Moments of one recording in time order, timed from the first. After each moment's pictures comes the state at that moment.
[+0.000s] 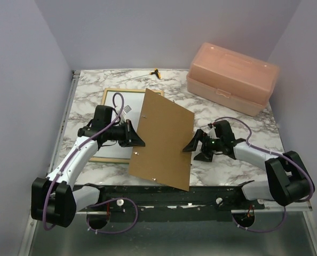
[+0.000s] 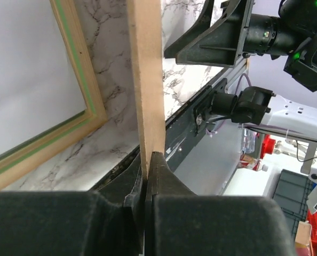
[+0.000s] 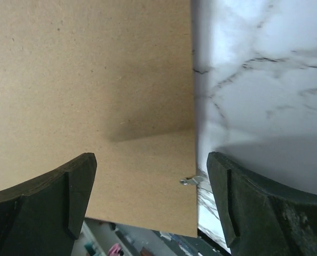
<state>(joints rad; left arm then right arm) -0.24 1.15 0.79 -0.51 0.84 -0.51 0.35 1.37 0.49 -0.04 -0.59 0.84</state>
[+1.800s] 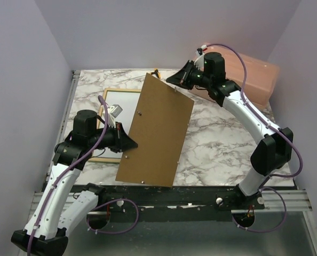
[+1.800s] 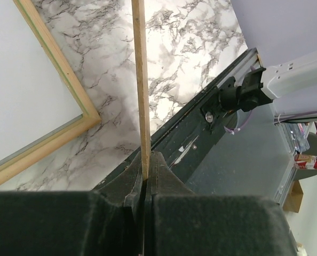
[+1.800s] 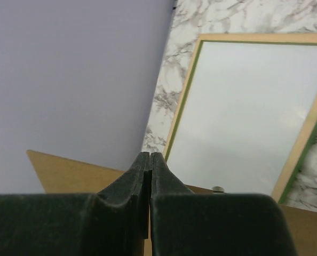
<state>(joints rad) -0.30 0.77 0.97 -0.78 0.72 -0.36 0.44 1.70 1.60 -0.17 -0.45 0.88</state>
